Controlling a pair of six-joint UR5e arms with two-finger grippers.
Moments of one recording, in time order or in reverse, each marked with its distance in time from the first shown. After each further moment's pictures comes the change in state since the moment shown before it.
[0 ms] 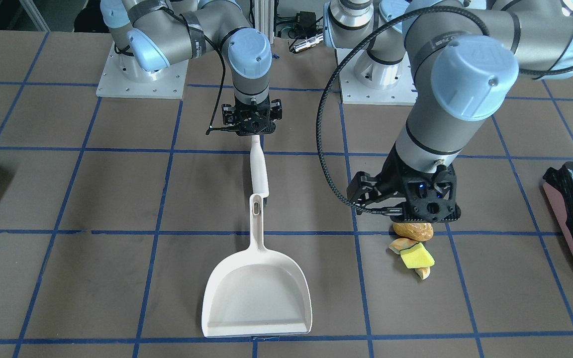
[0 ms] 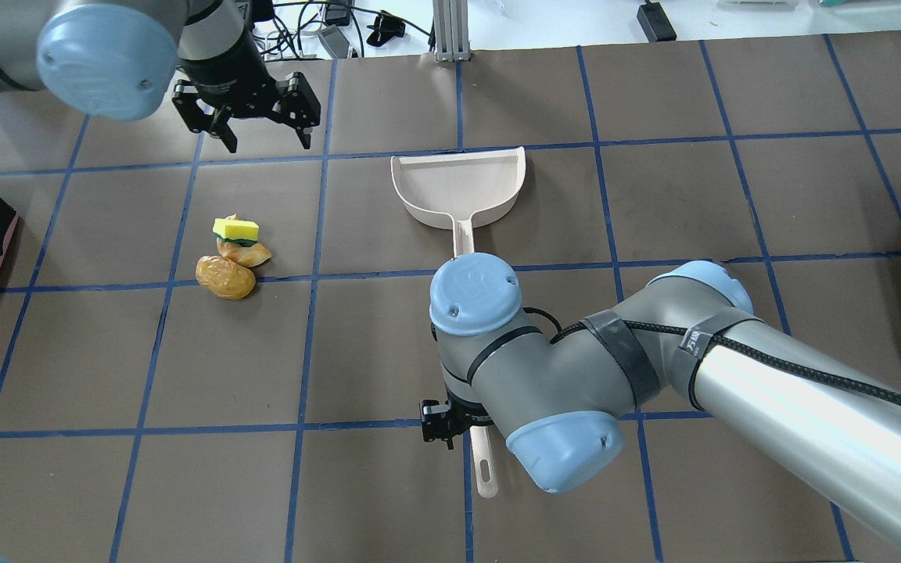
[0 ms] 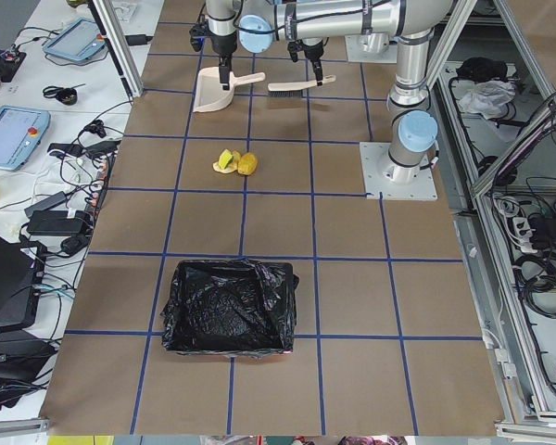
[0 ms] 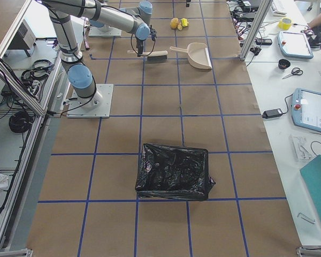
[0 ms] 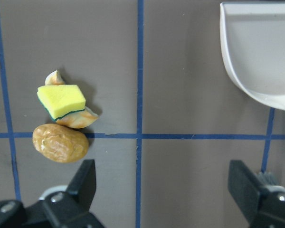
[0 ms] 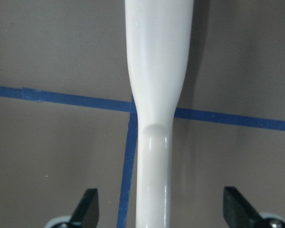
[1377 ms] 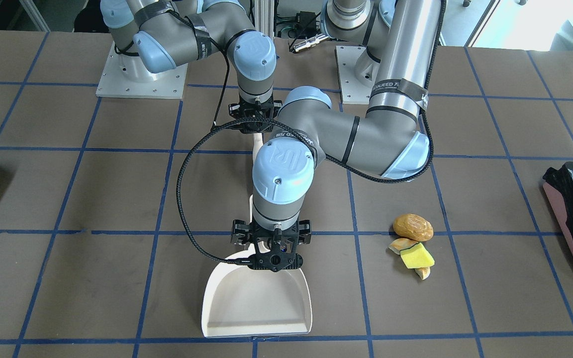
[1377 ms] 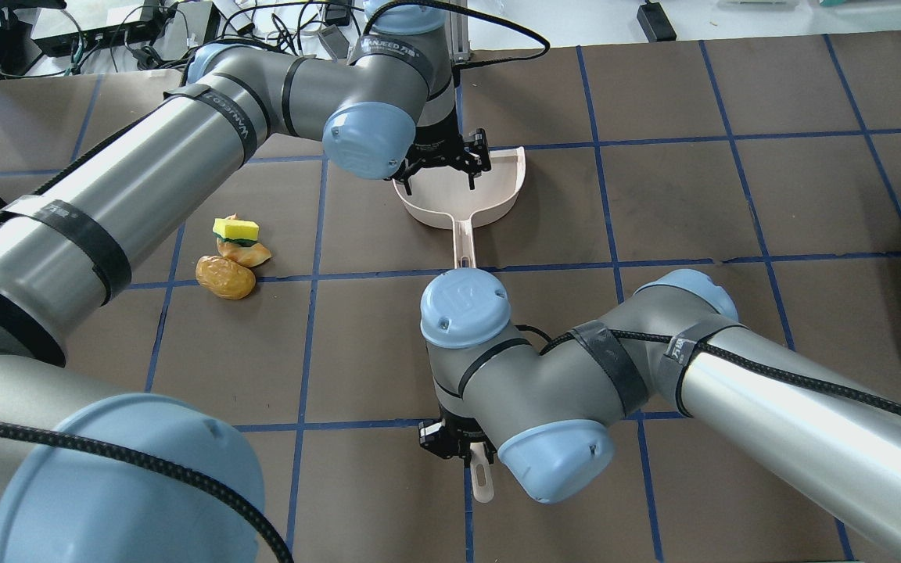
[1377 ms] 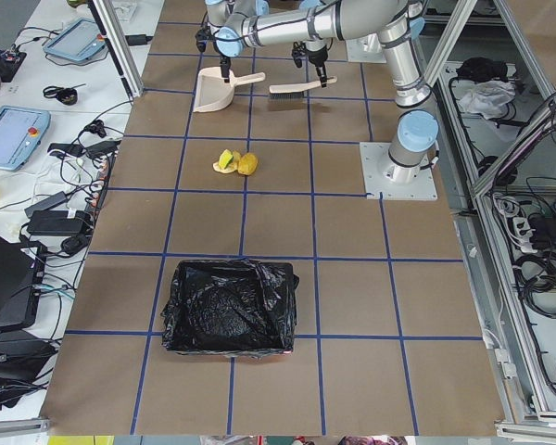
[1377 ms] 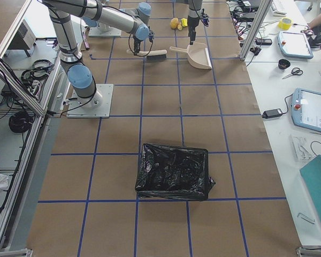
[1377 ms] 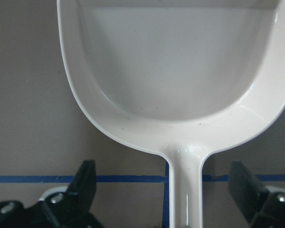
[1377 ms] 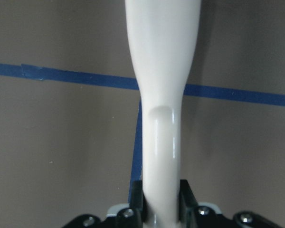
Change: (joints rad) left arm -0.257 -0.268 0.041 0.198 -0.043 -0.261; right arm 0.022 0.007 0.004 0.027 0.026 0.047
